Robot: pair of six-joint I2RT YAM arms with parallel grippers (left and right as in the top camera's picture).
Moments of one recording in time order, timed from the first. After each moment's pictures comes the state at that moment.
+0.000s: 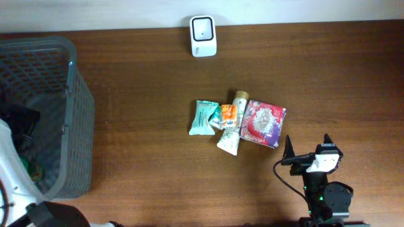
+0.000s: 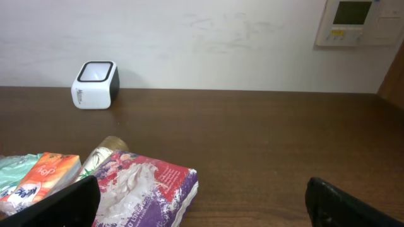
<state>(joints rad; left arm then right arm) 0.61 1.60 1.63 -1.33 -0.24 -0.65 -0.04 0.01 0.01 -0.08 -0.02 -0.02</state>
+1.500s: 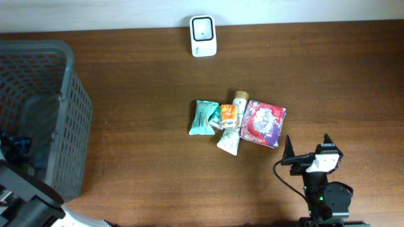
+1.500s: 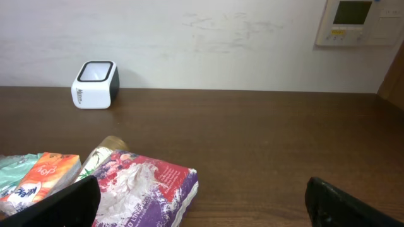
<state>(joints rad) 0.82 1.89 1.44 -1.03 -0.28 -0.72 -0.04 0.01 0.01 -0.08 -0.02 -0.02</state>
